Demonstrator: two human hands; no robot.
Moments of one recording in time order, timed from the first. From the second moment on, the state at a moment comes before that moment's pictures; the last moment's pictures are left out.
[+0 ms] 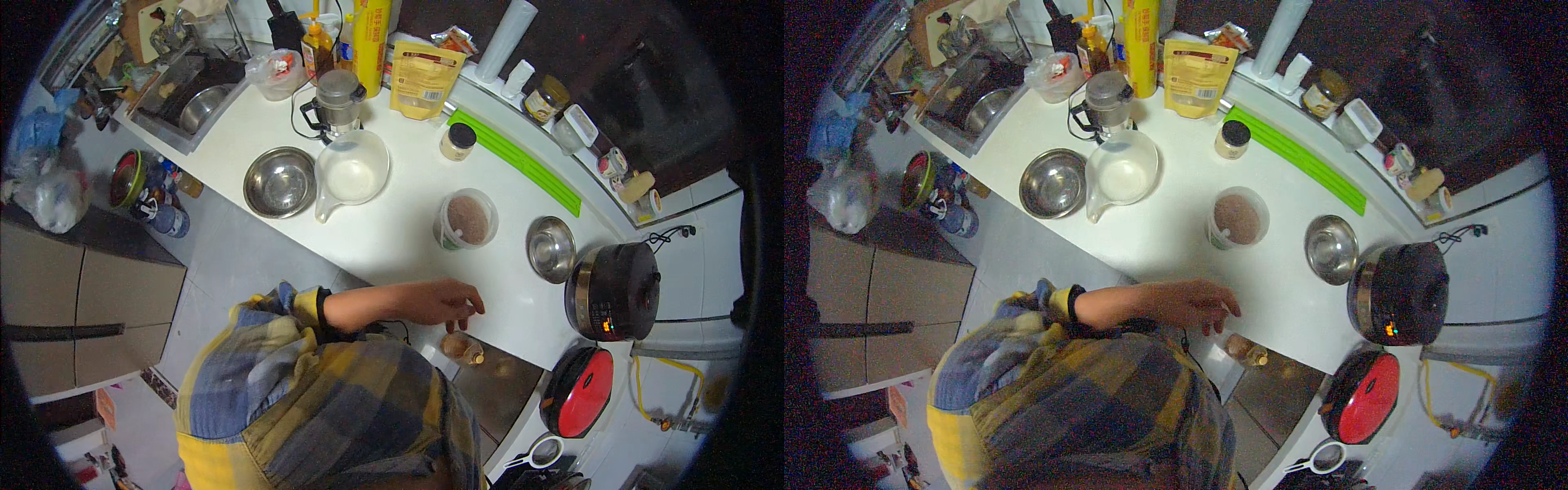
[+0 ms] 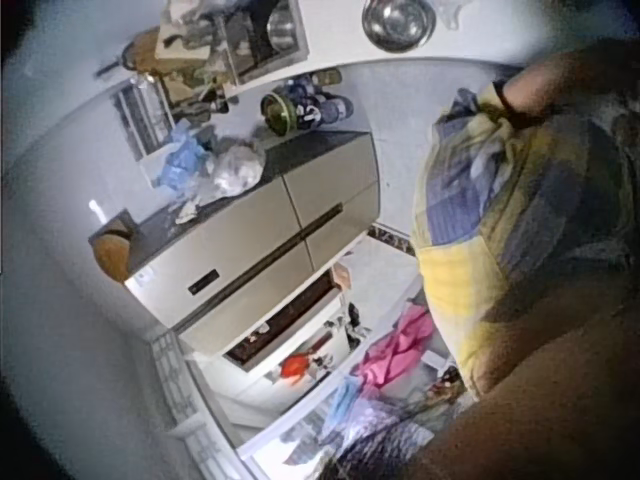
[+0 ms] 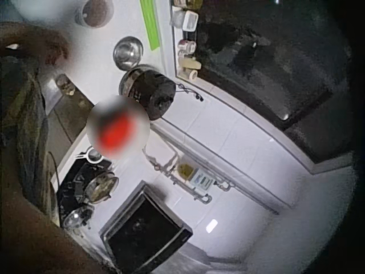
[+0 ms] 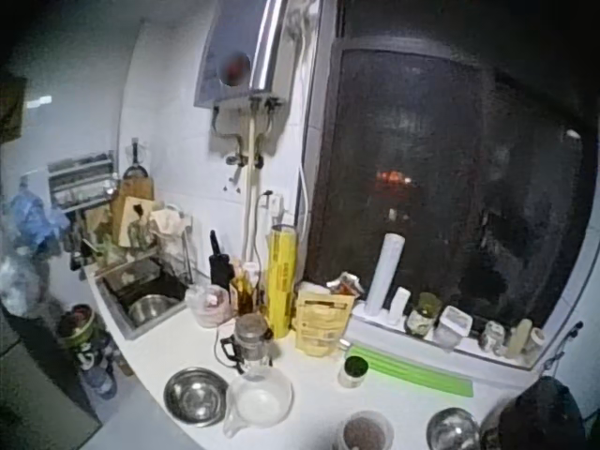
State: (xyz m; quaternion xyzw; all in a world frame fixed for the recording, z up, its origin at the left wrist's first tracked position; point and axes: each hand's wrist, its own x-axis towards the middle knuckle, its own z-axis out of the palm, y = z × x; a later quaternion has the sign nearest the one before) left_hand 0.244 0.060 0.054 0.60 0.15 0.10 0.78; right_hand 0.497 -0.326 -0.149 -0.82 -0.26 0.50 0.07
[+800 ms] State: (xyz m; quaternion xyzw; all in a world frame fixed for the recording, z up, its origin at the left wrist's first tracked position) left_hand 0.061 -0.072 0.059 0.56 0.41 0.22 0.68; right_hand 0.513 -0.264 -0.176 -0.72 -0.50 0.48 -0.02
